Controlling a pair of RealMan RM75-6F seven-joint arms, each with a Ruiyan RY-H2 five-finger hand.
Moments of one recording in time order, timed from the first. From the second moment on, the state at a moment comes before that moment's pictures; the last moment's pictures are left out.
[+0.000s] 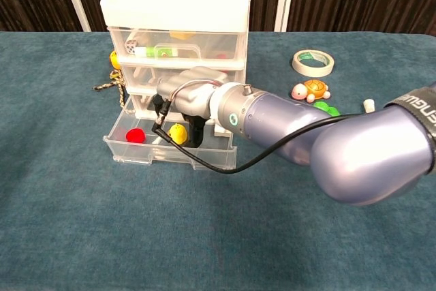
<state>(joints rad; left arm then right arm) -0.10 -1.09 -0.08 -1.69 1.37 1.40 -0.08 1.20 -1.95 0.18 -1.18 -0.86 0.89 -0.67</state>
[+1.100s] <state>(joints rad) -0.10 -1.09 -0.07 -1.69 1.37 1.40 -0.09 1.21 -2.02 0.23 -1.04 -0.87 0.81 -0.71</state>
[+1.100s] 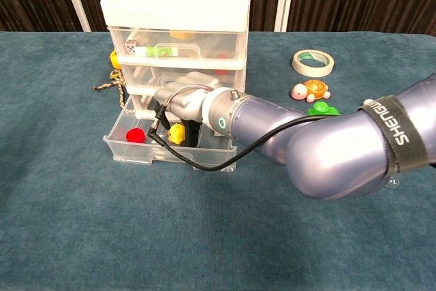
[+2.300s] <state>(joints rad) -0.10 -1.09 -0.07 -1.69 1.37 1.39 -0.10 1.18 -1.97 0.26 -1.16 -0.91 0.84 -0.71</state>
